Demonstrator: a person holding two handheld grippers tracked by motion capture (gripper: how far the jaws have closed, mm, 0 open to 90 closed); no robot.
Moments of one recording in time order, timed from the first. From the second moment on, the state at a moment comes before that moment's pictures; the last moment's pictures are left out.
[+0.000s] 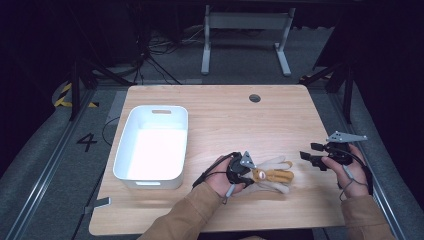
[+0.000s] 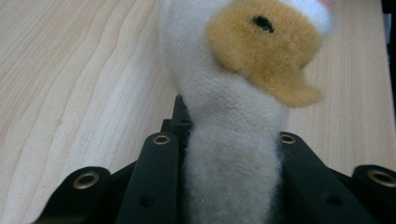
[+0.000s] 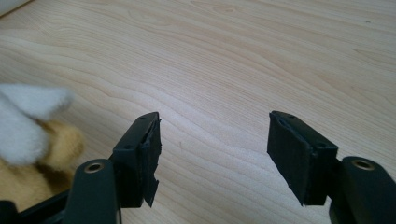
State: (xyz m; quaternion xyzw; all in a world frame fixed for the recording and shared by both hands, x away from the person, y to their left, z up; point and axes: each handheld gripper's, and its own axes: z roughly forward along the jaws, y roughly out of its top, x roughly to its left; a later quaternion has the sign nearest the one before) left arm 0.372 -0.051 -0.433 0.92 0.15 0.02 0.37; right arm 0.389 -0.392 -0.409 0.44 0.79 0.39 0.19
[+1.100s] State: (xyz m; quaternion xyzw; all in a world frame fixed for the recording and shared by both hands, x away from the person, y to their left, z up) left arm 0.372 0.007 -0.372 0.87 0.27 0.03 0.41; right arm 0.429 -0.380 -0.416 0.43 0.81 0.36 0.16
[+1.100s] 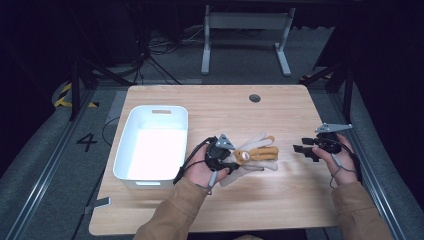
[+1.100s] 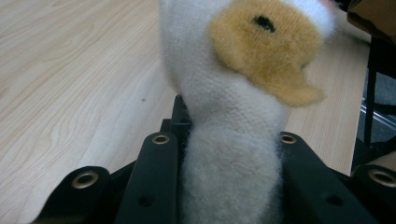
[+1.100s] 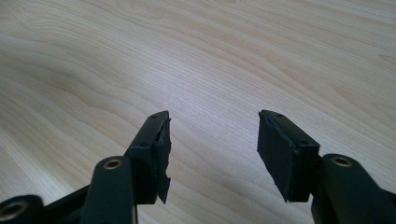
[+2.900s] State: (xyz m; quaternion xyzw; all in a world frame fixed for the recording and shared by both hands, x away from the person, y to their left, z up) left arm 0.384 0.051 -0.325 0.80 0.43 0.10 0.40; right arm 0.449 -0.371 -0.437 0.42 0.82 0.36 0.14
